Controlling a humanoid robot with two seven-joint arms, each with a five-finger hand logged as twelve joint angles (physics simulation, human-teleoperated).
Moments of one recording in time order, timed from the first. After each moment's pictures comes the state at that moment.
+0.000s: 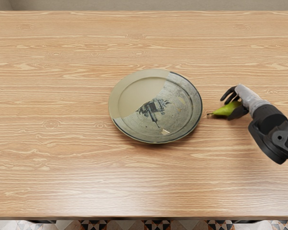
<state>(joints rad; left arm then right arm) -0.01 0.00 -0.05 -0.40 0.08 0.29 -0.11 0.83 -0.69 0.28 1.49 -1.15 -0.42 -0.61</state>
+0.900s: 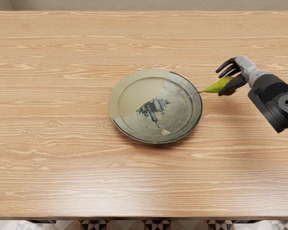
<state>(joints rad) -0.01 0.00 -0.05 -0.40 0.08 0.29 -0.11 0.95 -0.66 0.40 1.47 -0.94 -0.42 -0.61</state>
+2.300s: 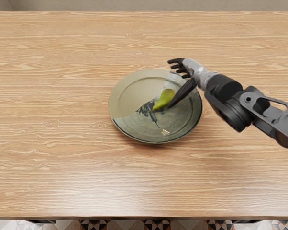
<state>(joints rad) -0.01 0.00 -0.05 -0.40 0.08 0.29 -0.11 0.94 -0.43 0.52 1.48 -0.88 -0.29 -0.61</state>
